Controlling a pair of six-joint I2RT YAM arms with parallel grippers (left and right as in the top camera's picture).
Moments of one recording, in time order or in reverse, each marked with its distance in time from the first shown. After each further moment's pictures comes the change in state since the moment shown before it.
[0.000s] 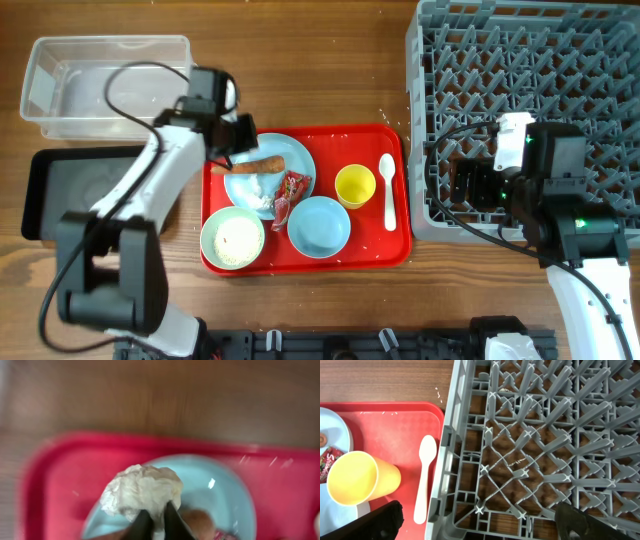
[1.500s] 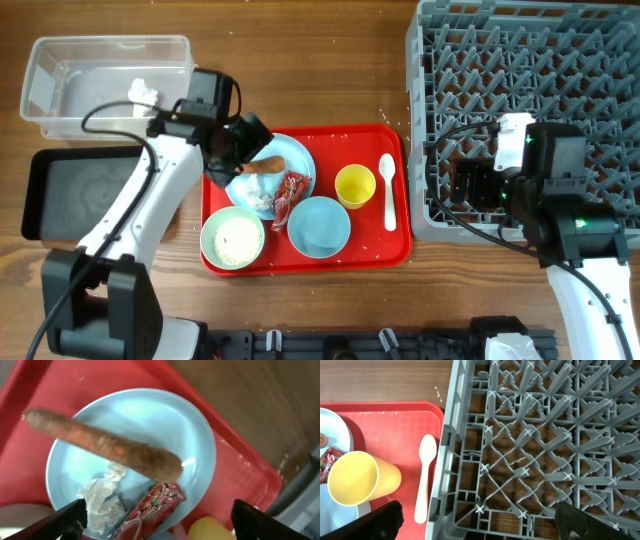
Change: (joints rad) left arm -0.059 -0.108 -0.003 -0.216 0.026 -0.602; right arm 0.000 0.000 0.000 -0.003 0.000 0.011
